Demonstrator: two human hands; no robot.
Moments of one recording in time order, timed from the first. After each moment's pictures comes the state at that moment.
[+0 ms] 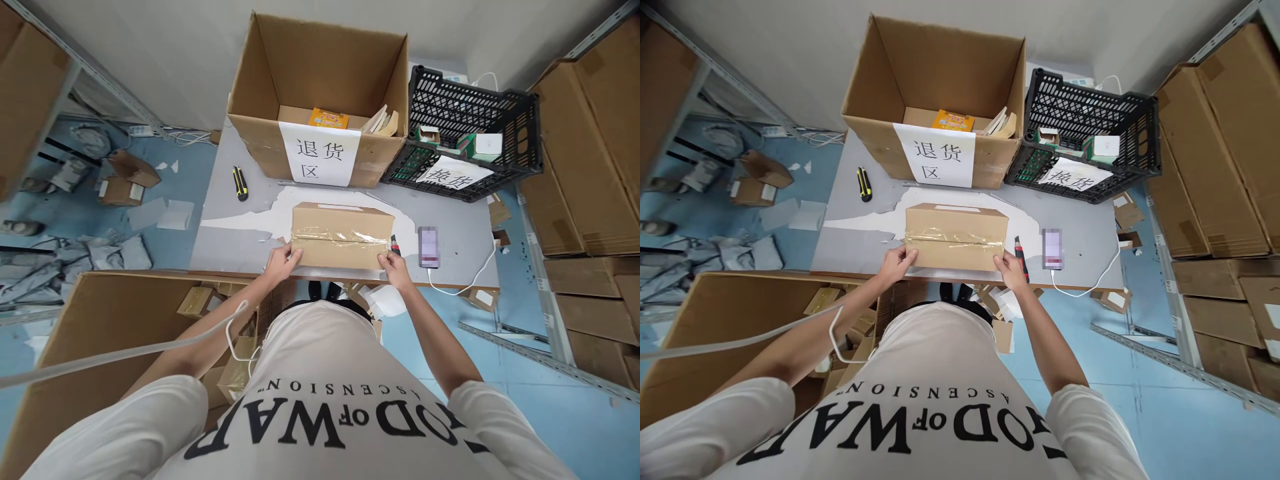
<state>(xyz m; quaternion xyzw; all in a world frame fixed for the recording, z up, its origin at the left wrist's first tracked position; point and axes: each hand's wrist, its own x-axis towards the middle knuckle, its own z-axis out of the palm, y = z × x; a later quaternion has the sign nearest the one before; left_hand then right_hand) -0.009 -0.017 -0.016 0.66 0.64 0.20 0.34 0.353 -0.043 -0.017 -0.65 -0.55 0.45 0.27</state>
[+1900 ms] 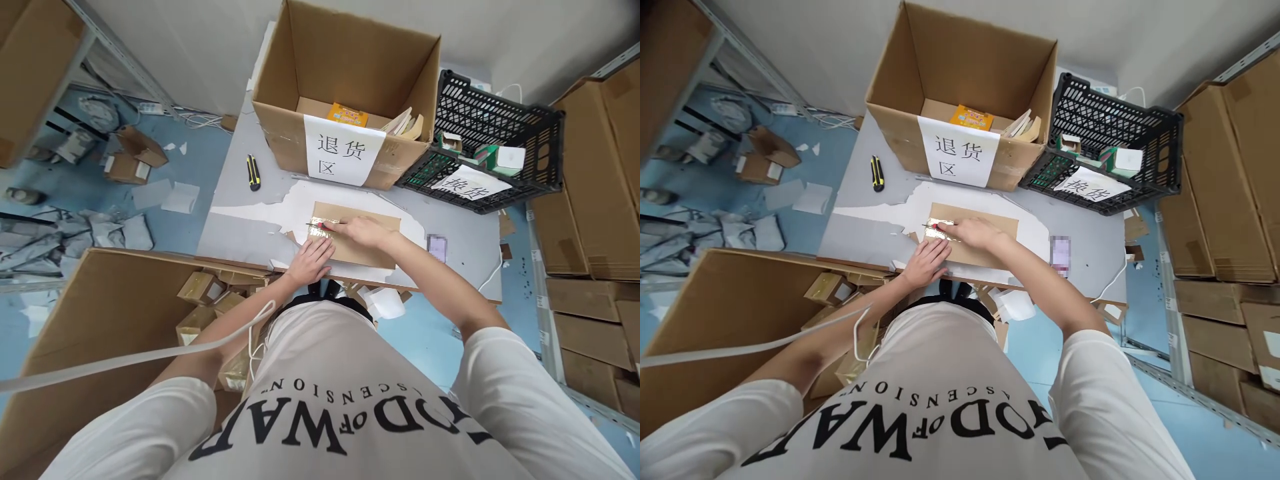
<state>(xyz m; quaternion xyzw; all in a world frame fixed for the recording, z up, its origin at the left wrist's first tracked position) 0.023 -0.036 -0.024 0.88 0.44 0.14 0.12 0.231 0.084 0.056 -0.31 -0.91 0.27 -0.01</state>
